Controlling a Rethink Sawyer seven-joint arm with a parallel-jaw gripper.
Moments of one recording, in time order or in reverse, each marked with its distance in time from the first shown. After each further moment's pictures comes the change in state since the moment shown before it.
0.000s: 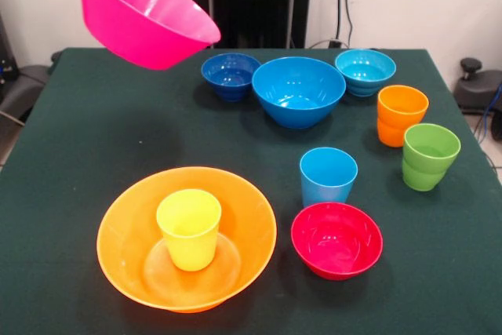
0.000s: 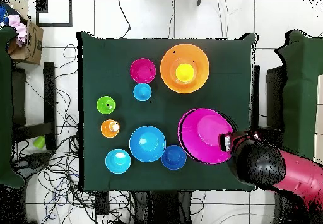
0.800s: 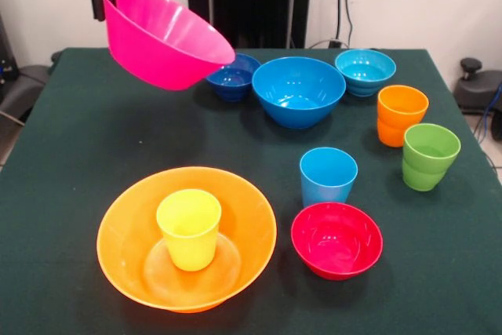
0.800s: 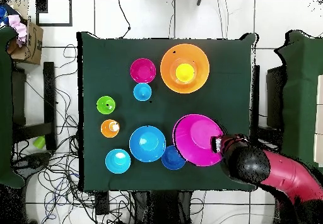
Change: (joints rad) arm 0.022 0.109 -0.041 0.003 -0.023 -0.073 0.035
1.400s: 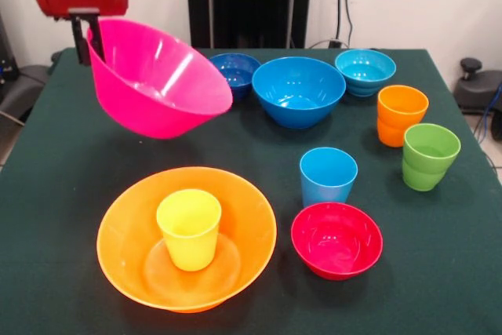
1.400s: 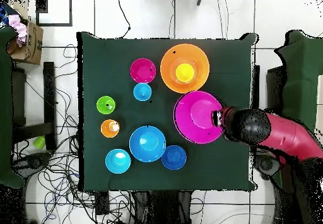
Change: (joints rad) arm 0.116 0.182 -0.020 -0.305 0.005 0.165 0.000
